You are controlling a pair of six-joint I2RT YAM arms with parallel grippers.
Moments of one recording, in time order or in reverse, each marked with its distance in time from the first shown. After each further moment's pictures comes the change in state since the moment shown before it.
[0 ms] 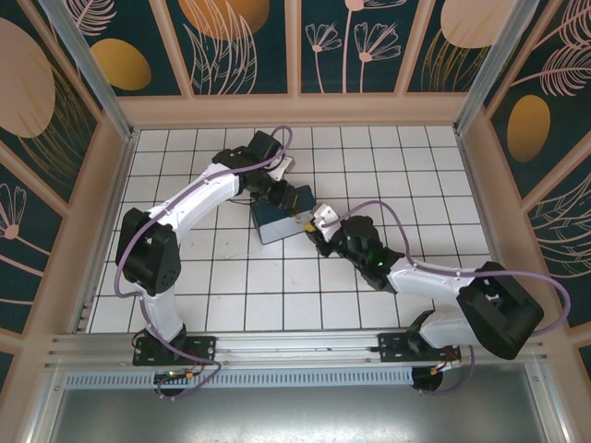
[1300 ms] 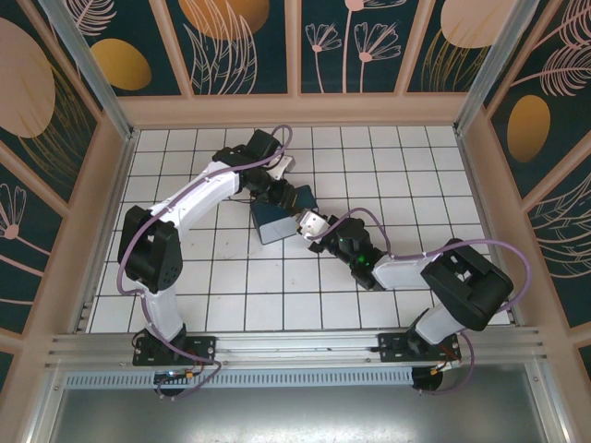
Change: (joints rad) left arm 0.012 0.020 0.014 -0.007 0.031 0.022; right arm 0.012 0.217 0.006 0.310 0.048 -0.317
